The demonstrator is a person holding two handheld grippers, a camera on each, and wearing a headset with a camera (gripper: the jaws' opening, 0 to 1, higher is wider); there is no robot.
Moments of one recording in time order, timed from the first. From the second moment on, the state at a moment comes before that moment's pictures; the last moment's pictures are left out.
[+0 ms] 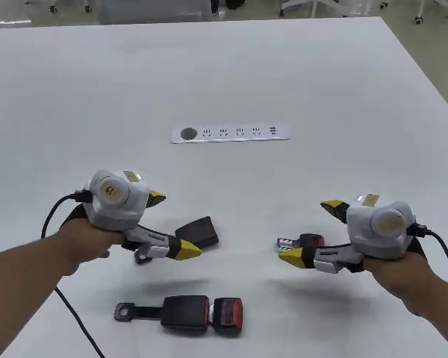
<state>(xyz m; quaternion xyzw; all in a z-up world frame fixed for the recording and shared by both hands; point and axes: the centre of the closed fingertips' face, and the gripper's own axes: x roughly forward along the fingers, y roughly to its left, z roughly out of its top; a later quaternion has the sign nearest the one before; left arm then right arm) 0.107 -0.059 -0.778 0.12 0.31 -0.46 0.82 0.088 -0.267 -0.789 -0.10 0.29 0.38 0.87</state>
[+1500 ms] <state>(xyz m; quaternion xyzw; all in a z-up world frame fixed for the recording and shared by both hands) -0.058 0.036 -0.678 0.03 0.22 -0.35 0.91 -0.032 -0.227 -0.696 -0.09 0.18 0.35 0.92</state>
